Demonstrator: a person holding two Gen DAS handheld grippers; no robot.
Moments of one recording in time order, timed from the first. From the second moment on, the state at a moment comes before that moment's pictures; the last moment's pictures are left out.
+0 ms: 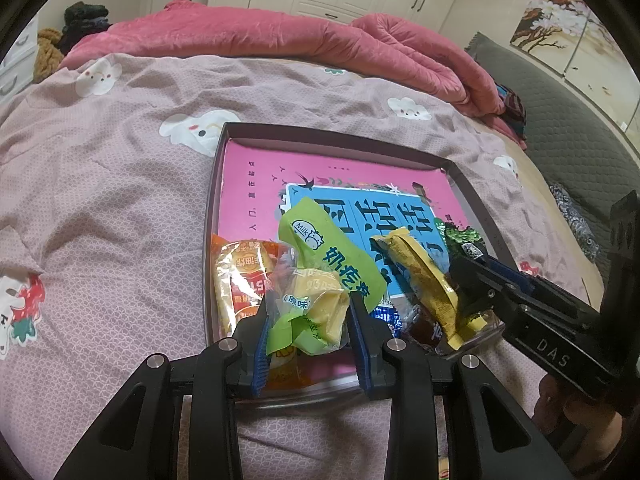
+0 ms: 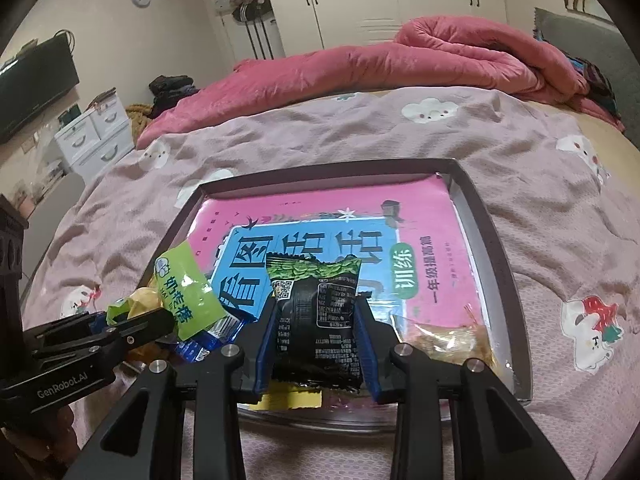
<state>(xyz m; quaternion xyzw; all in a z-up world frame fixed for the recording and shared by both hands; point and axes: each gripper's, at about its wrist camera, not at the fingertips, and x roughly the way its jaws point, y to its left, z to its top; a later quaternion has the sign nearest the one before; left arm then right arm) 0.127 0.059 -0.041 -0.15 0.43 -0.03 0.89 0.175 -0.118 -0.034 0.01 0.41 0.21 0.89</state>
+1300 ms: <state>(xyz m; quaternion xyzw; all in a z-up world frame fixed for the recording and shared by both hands) 0.123 0.060 -0.034 -0.17 0.42 -0.05 0.89 0.157 -0.115 -0.024 0.02 0.41 0.25 0.88</state>
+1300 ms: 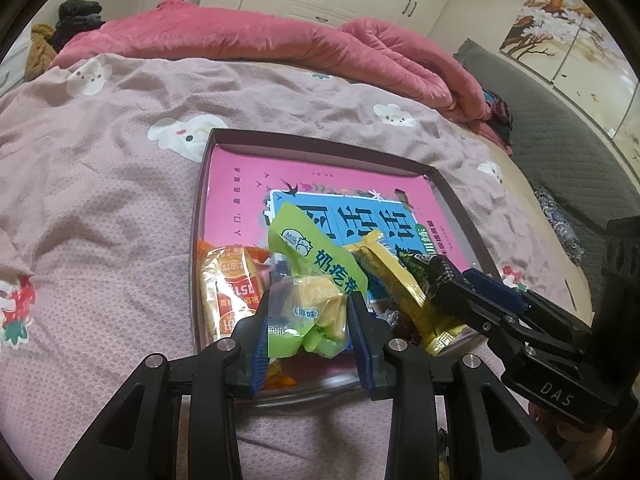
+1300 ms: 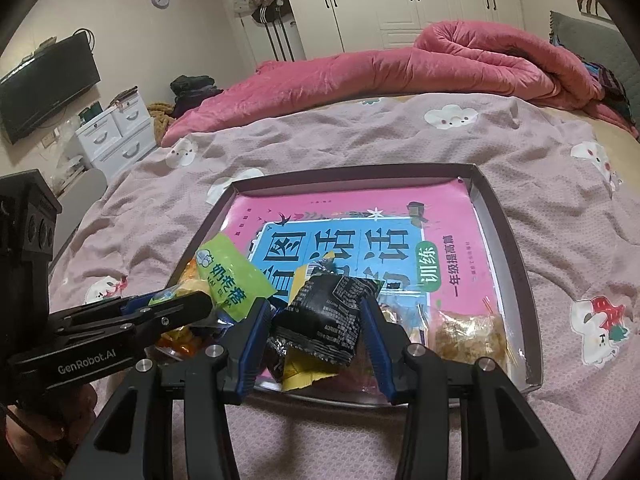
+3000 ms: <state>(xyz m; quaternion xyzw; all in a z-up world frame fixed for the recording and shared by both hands) 0.111 0.059 -0.015 -0.16 0.40 -0.05 0.90 0.150 -0.112 -0.014 0.01 0.40 0.26 0.88</state>
